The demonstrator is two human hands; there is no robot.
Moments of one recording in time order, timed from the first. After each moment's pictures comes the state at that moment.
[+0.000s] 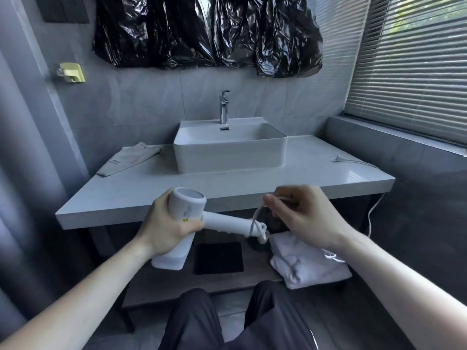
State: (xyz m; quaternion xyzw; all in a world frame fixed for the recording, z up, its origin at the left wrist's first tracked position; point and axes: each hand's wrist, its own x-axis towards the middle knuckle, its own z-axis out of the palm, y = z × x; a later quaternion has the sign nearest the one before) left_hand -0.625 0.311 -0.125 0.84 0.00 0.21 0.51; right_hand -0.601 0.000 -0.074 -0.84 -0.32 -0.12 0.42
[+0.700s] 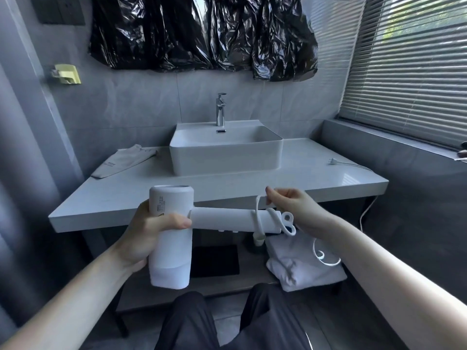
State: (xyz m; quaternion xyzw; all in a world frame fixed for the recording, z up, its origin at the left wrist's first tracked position) left_hand -0.661 0.304 -0.098 0.70 -0.05 0.09 0.70; right_hand -0.537 0.002 -0.099 -0.77 -0.17 0.09 0.61
